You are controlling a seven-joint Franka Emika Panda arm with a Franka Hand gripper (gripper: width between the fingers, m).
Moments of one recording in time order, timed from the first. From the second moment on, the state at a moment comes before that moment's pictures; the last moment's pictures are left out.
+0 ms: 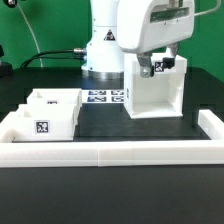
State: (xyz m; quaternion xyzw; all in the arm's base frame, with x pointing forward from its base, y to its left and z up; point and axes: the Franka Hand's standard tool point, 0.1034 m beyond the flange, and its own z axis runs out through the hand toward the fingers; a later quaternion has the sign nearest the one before) arm 0.539 0.051 0.118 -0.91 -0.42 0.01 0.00
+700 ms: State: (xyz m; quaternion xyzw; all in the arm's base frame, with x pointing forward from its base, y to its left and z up) arm 0.484 0.060 0.131 -0.95 -0.31 0.01 -0.01
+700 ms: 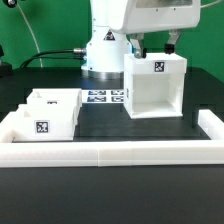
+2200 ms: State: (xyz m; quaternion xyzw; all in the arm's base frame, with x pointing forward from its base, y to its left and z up) arm 0.433 0.109 0.129 -1.00 -0.08 0.04 0.02
